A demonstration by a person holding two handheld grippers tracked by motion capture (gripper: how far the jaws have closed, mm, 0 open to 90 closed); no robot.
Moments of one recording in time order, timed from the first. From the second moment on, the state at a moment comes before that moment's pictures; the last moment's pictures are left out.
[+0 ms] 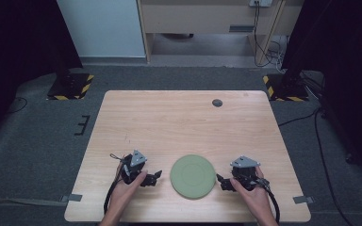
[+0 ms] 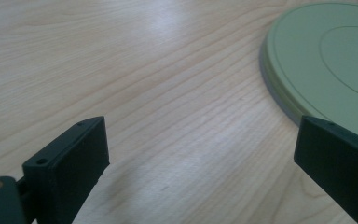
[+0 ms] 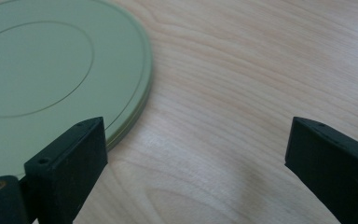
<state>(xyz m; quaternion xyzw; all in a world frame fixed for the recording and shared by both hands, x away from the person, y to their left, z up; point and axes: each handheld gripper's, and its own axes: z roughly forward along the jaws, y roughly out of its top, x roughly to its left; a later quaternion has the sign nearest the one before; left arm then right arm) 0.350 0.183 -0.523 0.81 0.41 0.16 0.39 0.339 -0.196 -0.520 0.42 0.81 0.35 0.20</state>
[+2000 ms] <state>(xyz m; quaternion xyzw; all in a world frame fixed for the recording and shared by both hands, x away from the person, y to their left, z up) 0.347 0.148 -0.531 0.82 0.39 0.17 0.38 0.340 -0.182 -0.527 0.40 0.82 0.34 0.21</state>
